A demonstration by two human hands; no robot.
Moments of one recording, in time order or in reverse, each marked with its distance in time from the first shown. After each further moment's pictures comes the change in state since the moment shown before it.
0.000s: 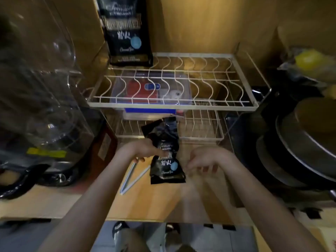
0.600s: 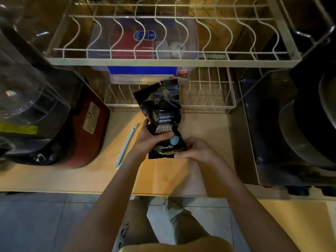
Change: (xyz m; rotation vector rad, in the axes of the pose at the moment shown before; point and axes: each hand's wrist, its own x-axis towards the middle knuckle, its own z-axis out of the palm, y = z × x) left_hand 0.051 -0.032 0.084 -0.911 0.330 0.246; right_hand 0.095 0.045 0.093 0.774 0.206 -0.072
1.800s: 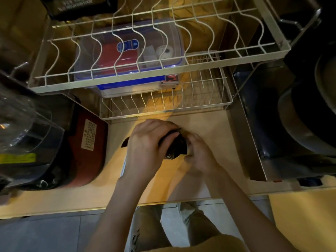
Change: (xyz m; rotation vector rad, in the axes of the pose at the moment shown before) left_hand -0.070 0.081 0.011 0.878 0.073 0.882; right_hand 0.007 0.020 0.017 -0.296 0.357 -0.405
